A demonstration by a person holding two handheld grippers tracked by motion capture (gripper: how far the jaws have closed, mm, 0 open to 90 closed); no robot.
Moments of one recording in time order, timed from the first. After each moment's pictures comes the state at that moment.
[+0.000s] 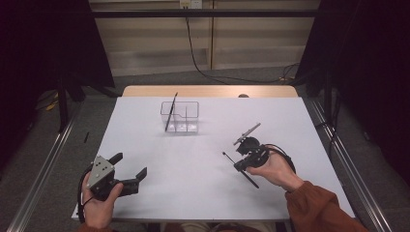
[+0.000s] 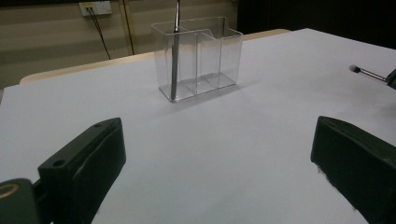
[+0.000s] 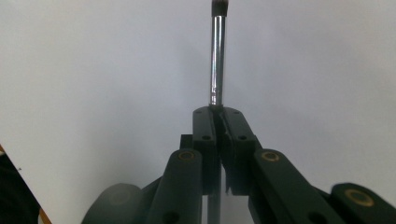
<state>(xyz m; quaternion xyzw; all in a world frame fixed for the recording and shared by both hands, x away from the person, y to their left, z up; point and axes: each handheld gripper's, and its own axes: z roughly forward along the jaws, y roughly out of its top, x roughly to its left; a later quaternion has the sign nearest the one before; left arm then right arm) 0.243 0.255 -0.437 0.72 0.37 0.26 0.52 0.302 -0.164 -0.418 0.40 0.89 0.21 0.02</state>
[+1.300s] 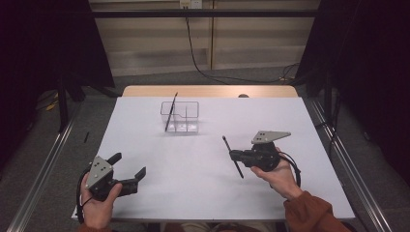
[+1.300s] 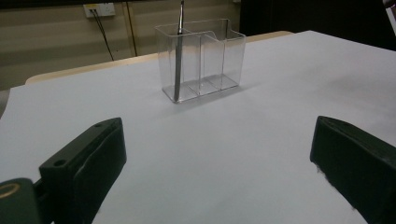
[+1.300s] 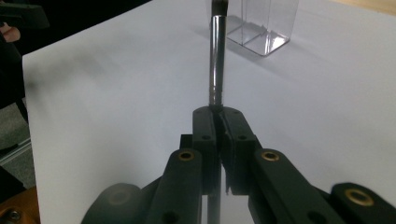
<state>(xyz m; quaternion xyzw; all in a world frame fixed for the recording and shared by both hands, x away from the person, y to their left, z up) 0.242 0.257 -0.436 0.72 0.38 0.27 0.52 0.281 -0.190 -0.419 0.35 0.80 0.48 0.09</state>
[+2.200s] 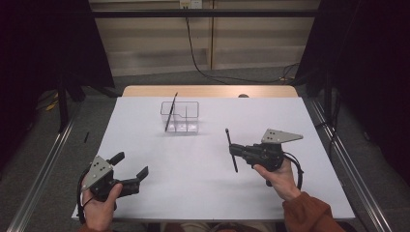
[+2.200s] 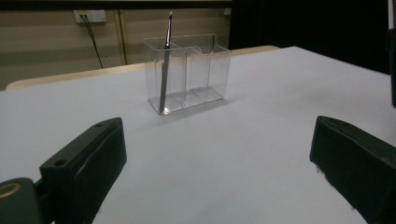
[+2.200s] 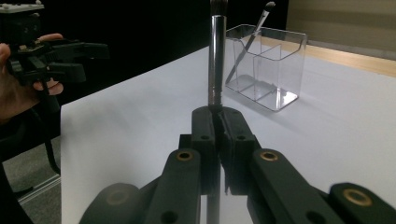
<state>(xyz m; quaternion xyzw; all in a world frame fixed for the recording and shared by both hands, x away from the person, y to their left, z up) 0.238 0.250 -0.428 0.70 0.38 0.24 0.55 0.274 -0.196 -0.409 0.32 0.74 0.58 0.10</state>
